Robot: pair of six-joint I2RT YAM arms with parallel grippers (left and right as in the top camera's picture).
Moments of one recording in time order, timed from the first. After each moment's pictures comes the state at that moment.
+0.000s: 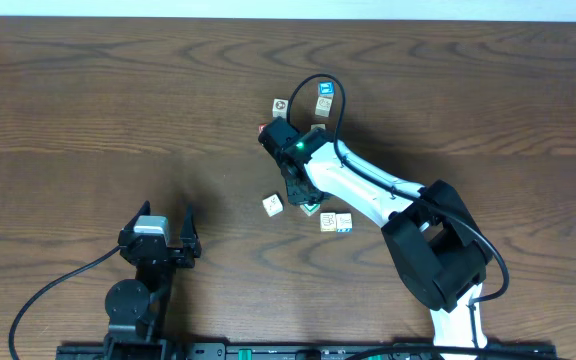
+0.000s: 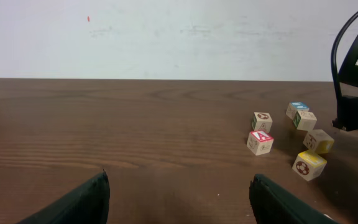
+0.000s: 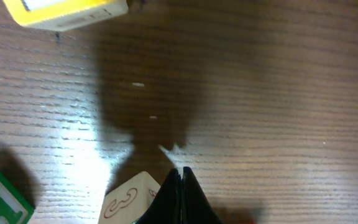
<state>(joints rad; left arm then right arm) -0.07 0.01 0.02 -0.11 0.02 -0.04 0.71 2.10 1.51 -0.95 0.21 0.59</state>
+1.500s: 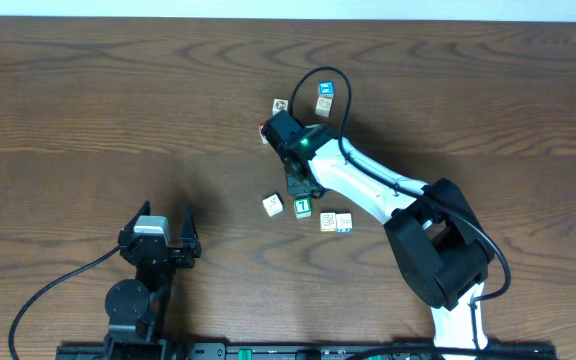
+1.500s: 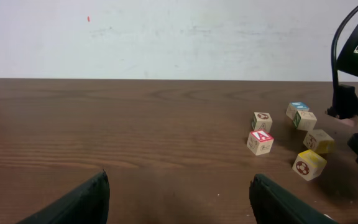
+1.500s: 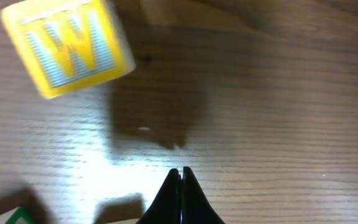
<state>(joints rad) -0.07 0.01 0.02 -0.11 0.02 -0.04 0.70 2.10 1.51 -0.86 0.21 0.59</state>
